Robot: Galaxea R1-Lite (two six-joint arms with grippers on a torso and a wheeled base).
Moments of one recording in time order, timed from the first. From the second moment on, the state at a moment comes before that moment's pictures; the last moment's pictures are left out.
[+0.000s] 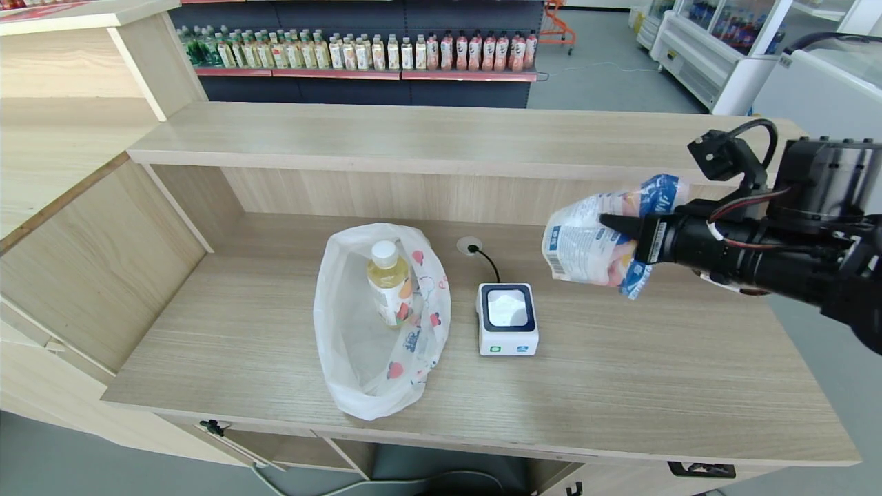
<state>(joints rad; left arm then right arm) 0.00 0.00 0.00 0.00 0.02 0.01 0.29 1.61 -0.91 -0.58 0.21 0.11</state>
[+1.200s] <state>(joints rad) 0.00 0.00 0.00 0.00 0.02 0.01 0.47 1.46 -0.87 -0.34 0.12 0.50</state>
